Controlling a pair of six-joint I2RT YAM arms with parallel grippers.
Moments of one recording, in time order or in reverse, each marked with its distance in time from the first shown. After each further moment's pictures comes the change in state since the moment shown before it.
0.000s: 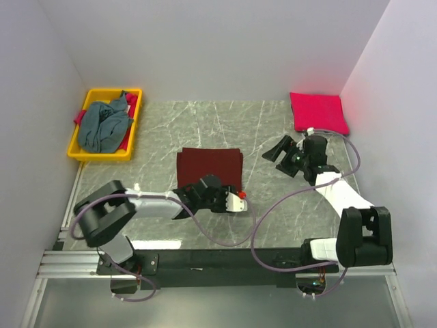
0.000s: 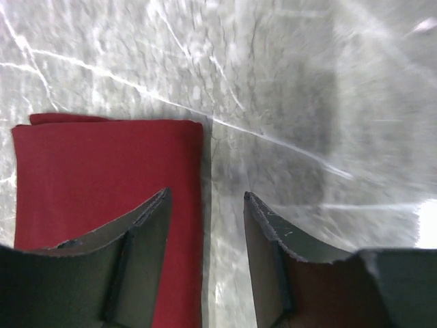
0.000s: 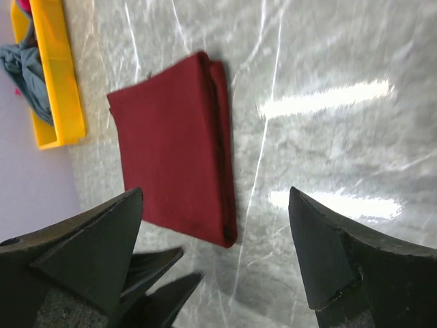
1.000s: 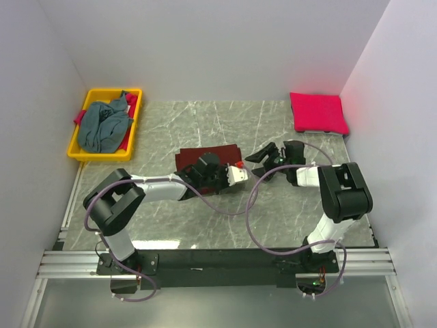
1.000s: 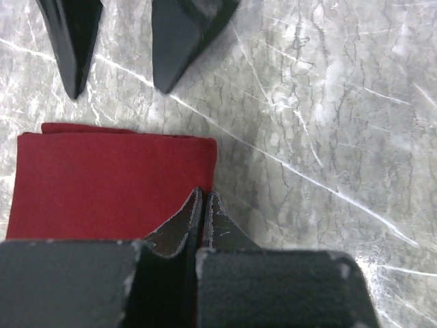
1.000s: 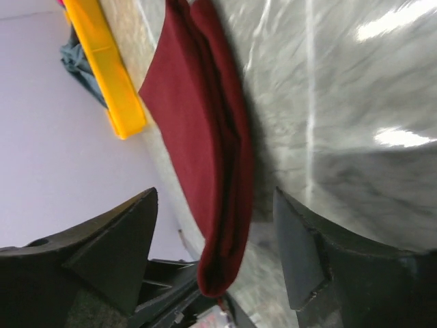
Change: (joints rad) left arm 0.148 0.140 0.181 0.022 0.152 -0.175; right arm 0.089 0.423 -0.037 0.448 -0.173 0.414
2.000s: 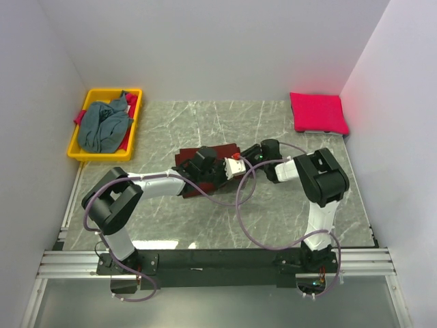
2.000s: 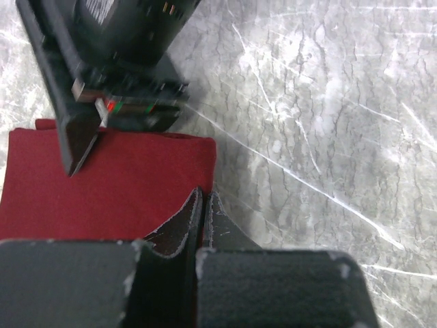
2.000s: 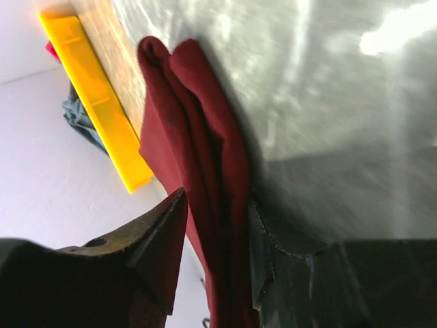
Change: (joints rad) left arm 0.050 -0.002 0.043 -0.050 0.078 -0.084; right arm 0.196 0.234 0.135 0.137 0.257 0.236
